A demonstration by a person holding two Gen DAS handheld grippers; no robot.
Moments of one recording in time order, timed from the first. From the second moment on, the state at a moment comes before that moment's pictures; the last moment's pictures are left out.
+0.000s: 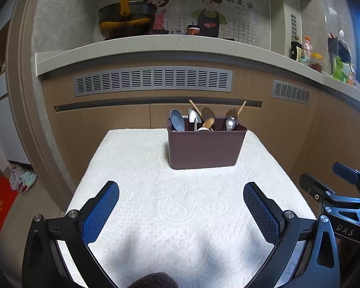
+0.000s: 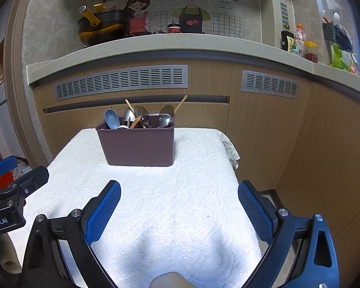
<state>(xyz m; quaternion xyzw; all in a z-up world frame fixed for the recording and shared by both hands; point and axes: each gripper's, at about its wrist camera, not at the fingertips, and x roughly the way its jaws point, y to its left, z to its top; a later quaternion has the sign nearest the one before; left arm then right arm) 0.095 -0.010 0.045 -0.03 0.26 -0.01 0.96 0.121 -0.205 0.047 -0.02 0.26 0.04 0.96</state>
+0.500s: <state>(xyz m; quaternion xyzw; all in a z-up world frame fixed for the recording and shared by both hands) 0.096 -0.012 0.043 -0.02 0.27 -0.01 0.96 0.120 -0.205 0.047 -0.02 0.26 0.04 0.97</state>
